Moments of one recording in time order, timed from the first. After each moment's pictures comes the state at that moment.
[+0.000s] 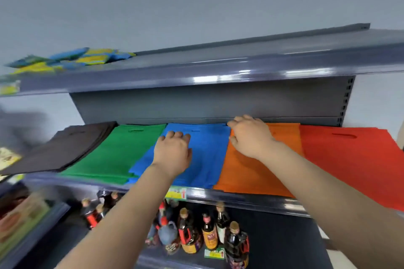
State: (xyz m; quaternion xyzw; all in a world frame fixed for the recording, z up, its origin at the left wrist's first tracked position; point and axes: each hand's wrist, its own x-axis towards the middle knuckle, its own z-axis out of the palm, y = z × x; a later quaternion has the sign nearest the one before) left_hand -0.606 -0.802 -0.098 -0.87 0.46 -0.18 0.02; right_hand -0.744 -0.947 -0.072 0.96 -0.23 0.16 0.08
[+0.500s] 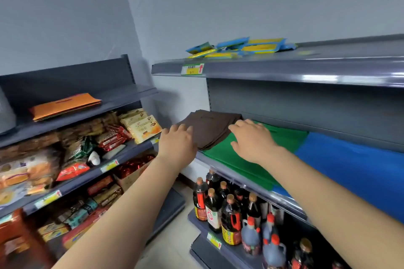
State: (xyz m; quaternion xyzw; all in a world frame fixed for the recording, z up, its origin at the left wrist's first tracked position) left_hand -0.415 -0.515 -0.073 -0.95 0.21 -0.20 0.07; right_hand -0.463 -0.697 -0.070 0.99 0.02 0.16 0.03
